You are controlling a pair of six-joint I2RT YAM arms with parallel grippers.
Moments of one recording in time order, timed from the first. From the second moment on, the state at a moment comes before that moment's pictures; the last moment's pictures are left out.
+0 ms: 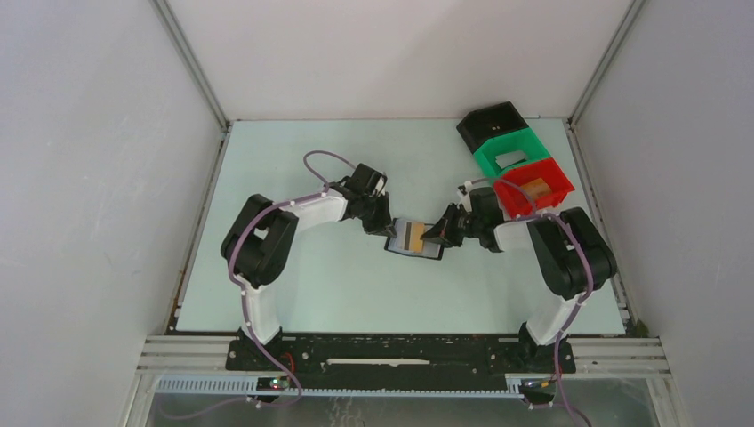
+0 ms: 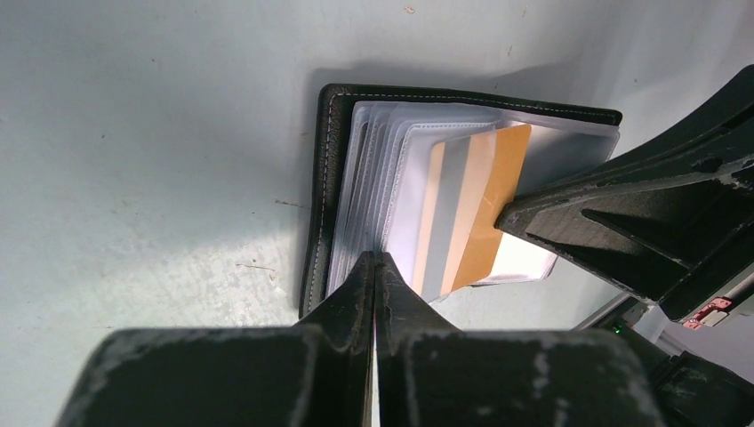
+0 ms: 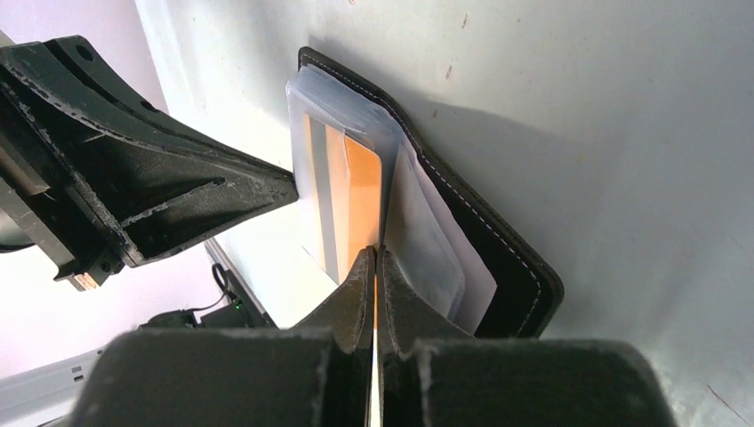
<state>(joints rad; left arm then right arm) -0.58 1.92 1.22 -0.32 0.31 -0.67 0.31 1.77 0.69 0.34 -0.62 0.84</state>
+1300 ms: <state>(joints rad) -0.58 1.92 1.22 -0.31 0.33 -0.67 0.27 1.57 0.62 0.24 -0.55 0.83</state>
